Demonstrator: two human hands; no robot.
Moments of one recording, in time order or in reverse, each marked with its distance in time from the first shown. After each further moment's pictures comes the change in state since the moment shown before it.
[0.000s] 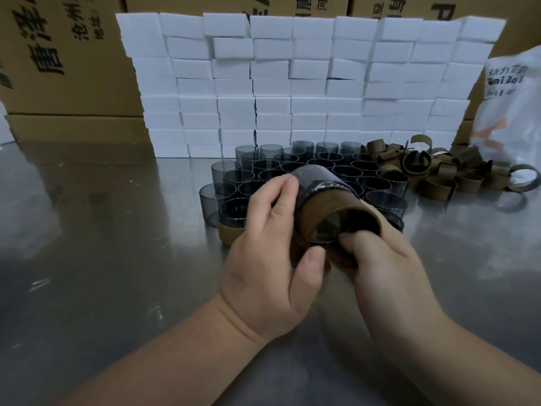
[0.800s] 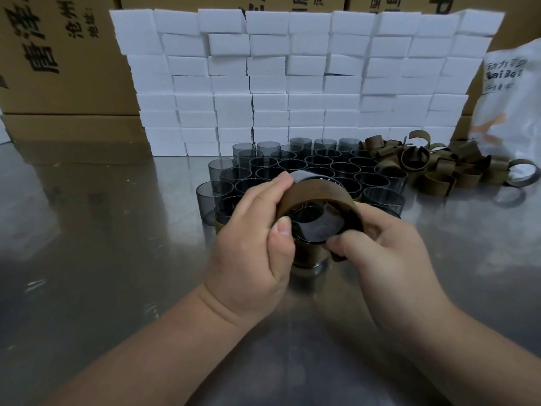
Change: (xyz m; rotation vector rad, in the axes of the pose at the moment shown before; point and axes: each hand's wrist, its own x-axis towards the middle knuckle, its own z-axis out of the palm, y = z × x) left_hand 0.005 -0.008 -0.004 -0.008 0.103 0.006; right_hand 0.004 -0.007 -0.006 0.052 -0.234 -0.185
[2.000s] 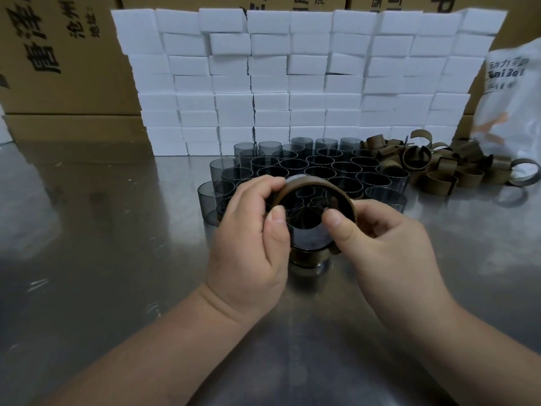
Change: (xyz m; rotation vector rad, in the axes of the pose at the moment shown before) left_hand 0.001 -0.004 0.003 -0.030 0.103 -0.053; right_hand 0.002 -0.001 0.003 -0.085 0.185 0.008
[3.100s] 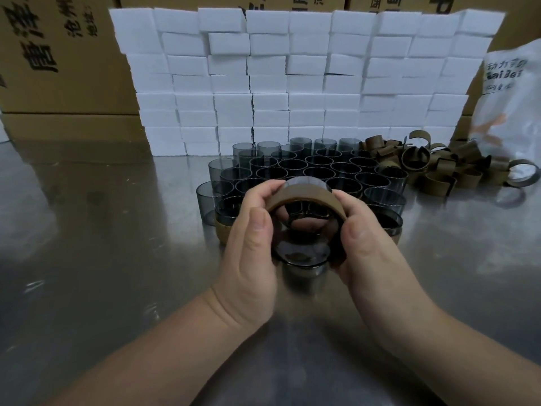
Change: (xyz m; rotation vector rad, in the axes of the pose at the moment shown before) left_hand -0.011 0.002 0.004 -0.791 -0.136 -0.388; right_hand -0.004 0.031 0.001 0.211 -0.286 0.009
